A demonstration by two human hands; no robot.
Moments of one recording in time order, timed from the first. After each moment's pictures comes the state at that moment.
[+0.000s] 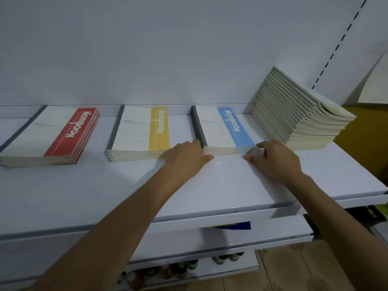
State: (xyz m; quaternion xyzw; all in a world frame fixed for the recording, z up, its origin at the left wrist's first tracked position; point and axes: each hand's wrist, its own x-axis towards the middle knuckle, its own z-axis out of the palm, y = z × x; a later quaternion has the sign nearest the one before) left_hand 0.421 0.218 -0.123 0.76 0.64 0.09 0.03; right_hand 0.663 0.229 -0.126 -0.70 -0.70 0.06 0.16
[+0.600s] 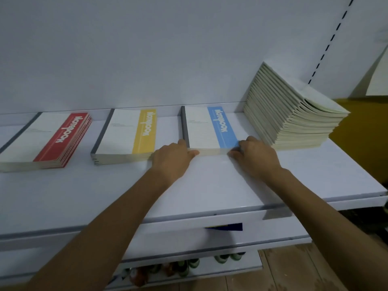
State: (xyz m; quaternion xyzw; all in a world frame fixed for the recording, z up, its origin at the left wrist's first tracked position) left_hand 0.439 0.220 -0.120 0.71 0.70 0.04 -0.03; right_hand 0.657 0.244 -0.122 -0.62 -0.77 0.04 0.13
